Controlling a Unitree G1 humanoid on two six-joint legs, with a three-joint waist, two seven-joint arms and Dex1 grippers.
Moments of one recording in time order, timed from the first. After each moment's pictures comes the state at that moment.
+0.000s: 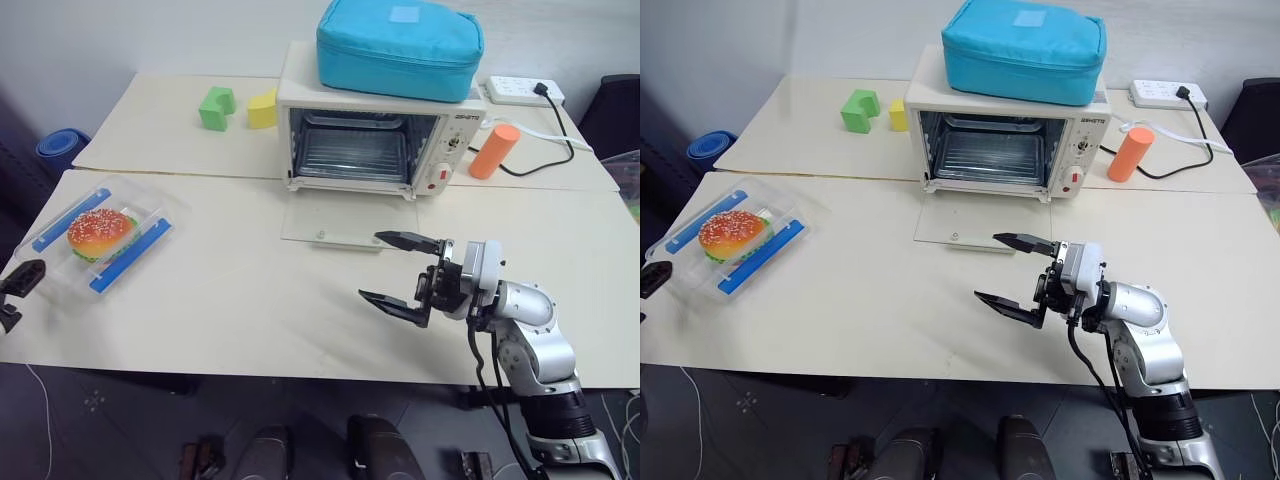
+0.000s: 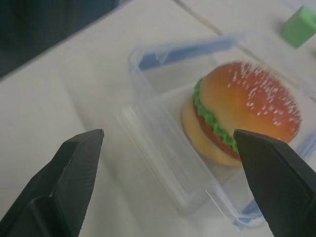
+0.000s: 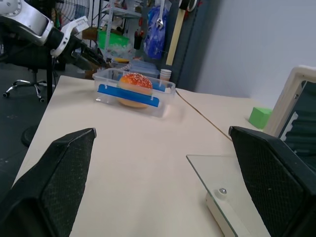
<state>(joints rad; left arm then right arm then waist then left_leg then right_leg) -0.11 0.84 0.88 0.13 -0.96 1.02 -0.01 -0.27 -0.46 0.00 -0.17 0.50 -0.06 1.10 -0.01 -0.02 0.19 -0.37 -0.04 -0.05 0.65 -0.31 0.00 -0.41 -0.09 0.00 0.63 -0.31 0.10</state>
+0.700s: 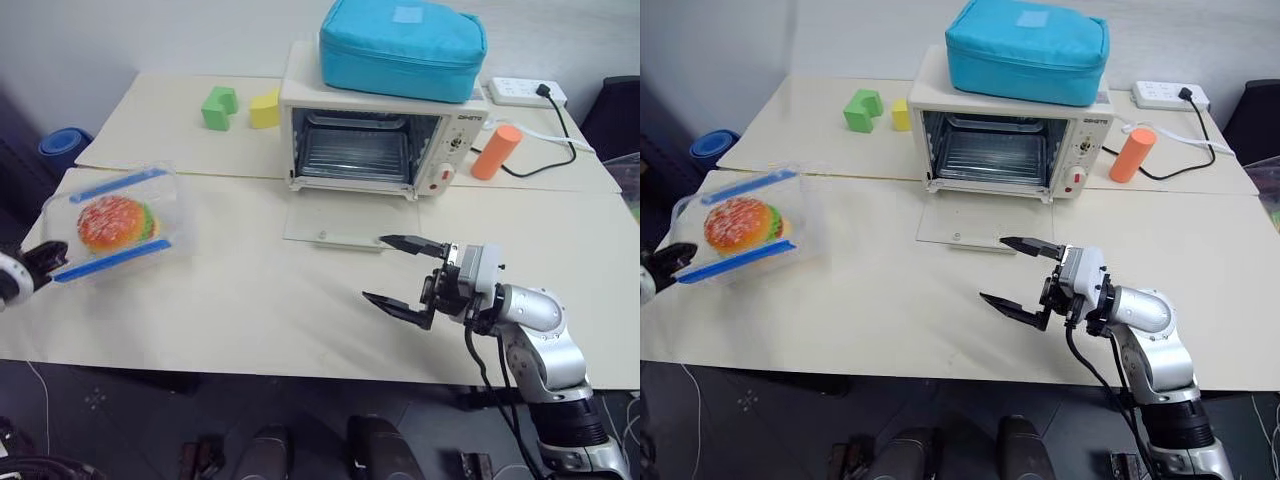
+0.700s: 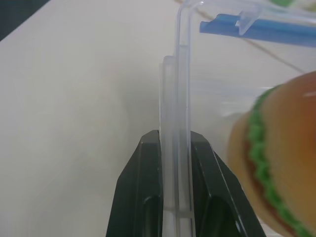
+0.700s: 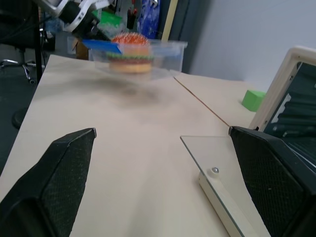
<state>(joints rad) -0.48 0.93 0.62 0.18 -0.80 1.17 -0.13 -0.24 -0.52 -0.03 -0.19 0.46 -0.04 1.05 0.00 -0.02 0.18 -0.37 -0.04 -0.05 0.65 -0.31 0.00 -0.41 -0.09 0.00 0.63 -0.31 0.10</state>
